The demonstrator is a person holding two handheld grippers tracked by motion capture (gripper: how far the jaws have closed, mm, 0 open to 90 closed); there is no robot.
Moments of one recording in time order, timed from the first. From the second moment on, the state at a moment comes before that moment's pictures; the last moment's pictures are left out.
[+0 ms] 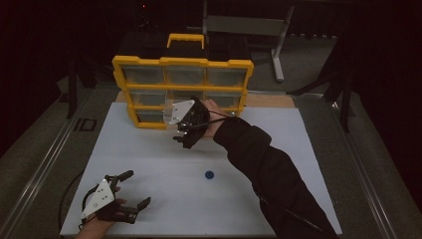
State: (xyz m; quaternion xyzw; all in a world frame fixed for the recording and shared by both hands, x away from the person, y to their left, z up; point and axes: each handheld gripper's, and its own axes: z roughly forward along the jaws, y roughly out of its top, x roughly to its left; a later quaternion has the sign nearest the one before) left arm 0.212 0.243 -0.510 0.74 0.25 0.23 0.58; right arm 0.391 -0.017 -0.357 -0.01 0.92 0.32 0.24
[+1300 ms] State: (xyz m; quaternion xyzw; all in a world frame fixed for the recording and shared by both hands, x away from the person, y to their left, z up) left arm 0.213 0.241 -0.511 0.74 0.26 0.23 0.58; right arm 0.368 -0.090 -0.370 0.09 0.87 0.45 0.20
